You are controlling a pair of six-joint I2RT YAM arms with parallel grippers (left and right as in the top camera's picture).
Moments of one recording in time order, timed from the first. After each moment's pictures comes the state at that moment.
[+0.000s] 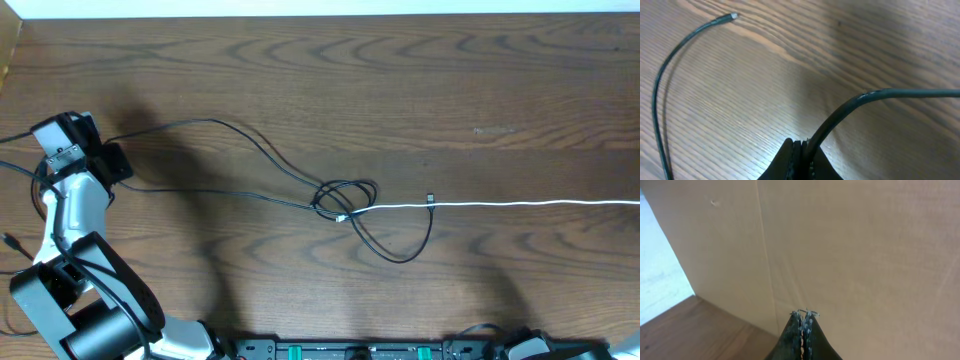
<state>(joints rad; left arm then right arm) 0.55 1.69 1.06 -0.32 -0.03 0.11 -1.11 1.16 0.87 0.22 -0.05 0.03</state>
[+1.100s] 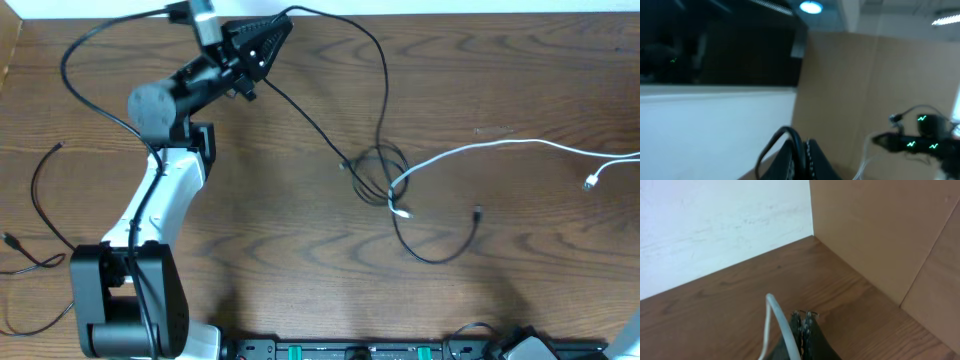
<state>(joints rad) -0.01 1.65 1.09 1.34 1.01 -0.89 -0.89 1.18 0.87 0.00 -0.42 -0.01</state>
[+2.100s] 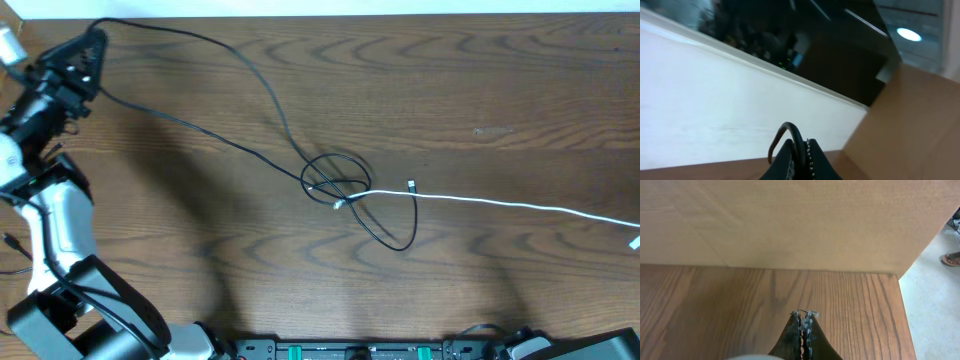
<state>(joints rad) 0.64 1.61 1.09 1.21 1.20 -1.19 -1.14 1.25 0.87 -0.14 0.21 0.28</state>
